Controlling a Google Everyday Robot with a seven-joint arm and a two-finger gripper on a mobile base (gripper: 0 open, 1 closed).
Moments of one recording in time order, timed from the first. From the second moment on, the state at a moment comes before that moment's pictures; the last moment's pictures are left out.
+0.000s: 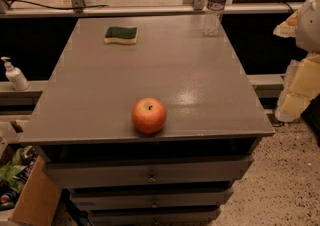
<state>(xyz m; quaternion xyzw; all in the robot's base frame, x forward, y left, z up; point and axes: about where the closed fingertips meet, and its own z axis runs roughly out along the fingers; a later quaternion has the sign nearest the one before) 0.438 -0.217 0.976 -0.60 0.78 -0.03 0.16</state>
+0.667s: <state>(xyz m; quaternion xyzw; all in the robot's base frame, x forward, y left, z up) 0.443 -0.204 0.966 -0.61 0.77 0.00 0.18</state>
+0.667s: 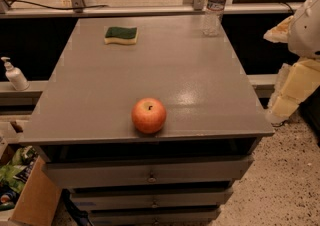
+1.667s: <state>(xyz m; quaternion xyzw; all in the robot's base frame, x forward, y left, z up) 0.459 -0.103 0.907 -0.67 0.67 0.20 0.27</state>
